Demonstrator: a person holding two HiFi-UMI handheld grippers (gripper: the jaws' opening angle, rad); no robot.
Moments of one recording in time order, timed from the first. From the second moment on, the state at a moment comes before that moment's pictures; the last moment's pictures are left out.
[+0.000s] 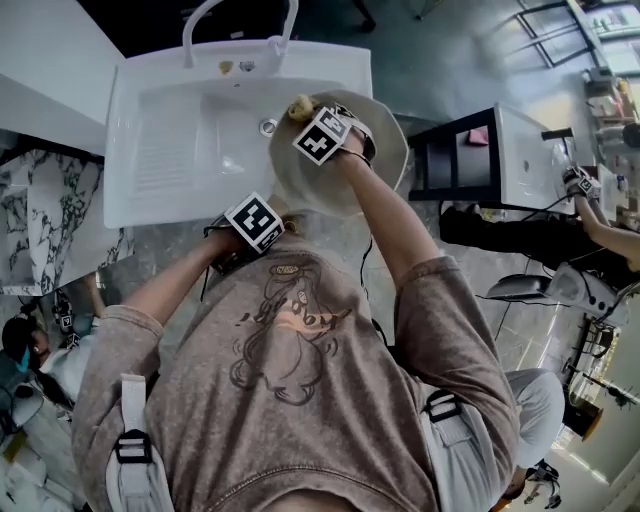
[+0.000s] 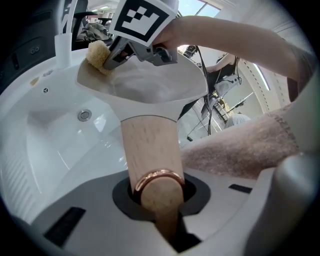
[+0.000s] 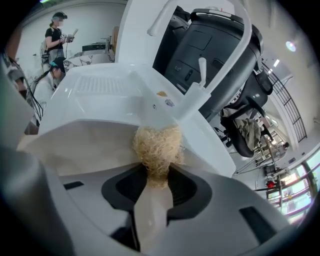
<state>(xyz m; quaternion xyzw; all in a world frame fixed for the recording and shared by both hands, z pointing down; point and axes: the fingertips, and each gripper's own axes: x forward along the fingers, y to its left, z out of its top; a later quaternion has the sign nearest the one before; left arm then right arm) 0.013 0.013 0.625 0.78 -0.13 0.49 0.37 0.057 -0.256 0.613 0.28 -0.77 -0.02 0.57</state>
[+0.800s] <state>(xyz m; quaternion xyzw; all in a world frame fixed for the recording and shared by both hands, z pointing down) 0.012 0.012 0.625 0.78 -0.13 0.49 0.37 0.141 -0.276 0.584 0.30 -0.71 -0.04 0.63</state>
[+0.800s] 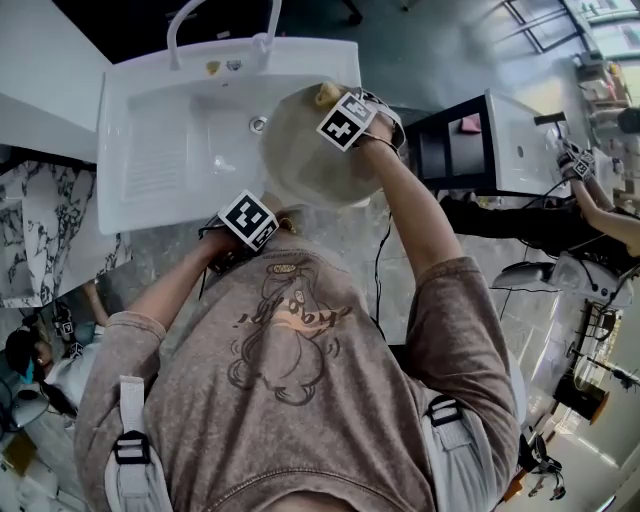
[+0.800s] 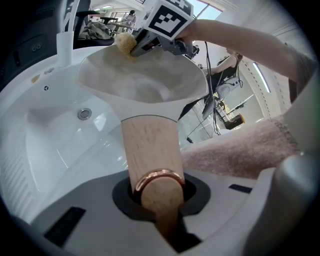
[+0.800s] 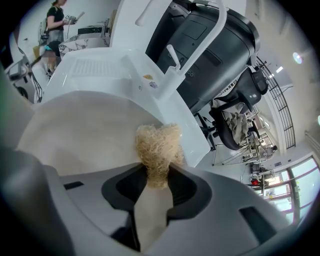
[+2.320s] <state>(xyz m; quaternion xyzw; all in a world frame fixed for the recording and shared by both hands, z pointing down) 0.015 0.015 0.624 0.77 -0.11 0.49 0.40 0.233 -0.178 0.556 0.17 -0.66 0.03 0.73</state>
